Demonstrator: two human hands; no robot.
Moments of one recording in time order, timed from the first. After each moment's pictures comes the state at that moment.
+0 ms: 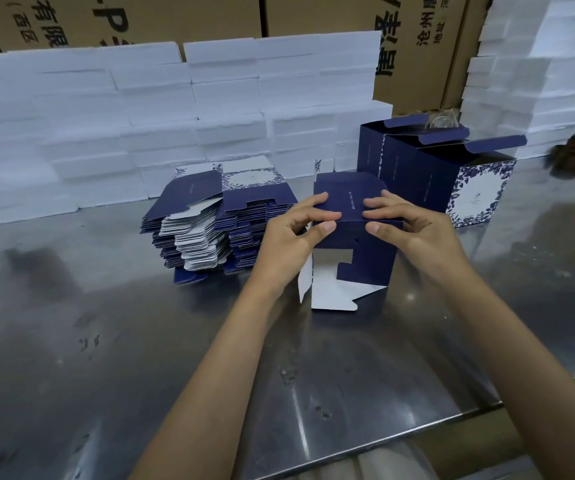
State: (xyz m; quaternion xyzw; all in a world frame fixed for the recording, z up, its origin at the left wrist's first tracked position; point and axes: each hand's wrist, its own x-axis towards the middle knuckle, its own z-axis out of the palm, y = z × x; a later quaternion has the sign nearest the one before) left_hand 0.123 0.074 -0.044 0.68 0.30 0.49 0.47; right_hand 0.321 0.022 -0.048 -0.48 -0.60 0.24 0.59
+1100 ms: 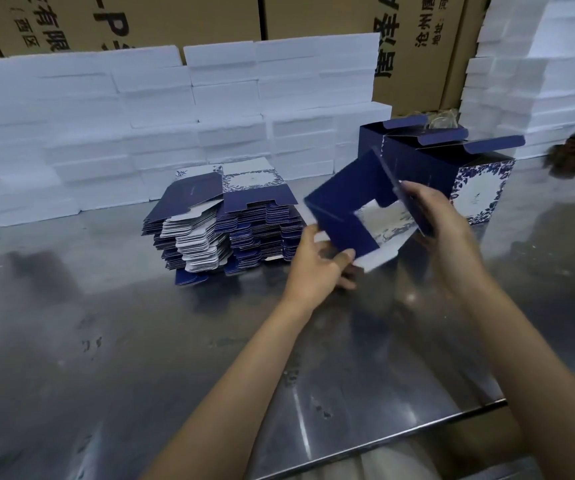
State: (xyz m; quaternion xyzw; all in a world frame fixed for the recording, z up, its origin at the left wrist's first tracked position) left_hand 0.156 0.056 -0.070 0.59 0.38 0.44 0.56; right_hand 0.317 0.006 -0.037 -0.49 -0.44 0.30 0.69
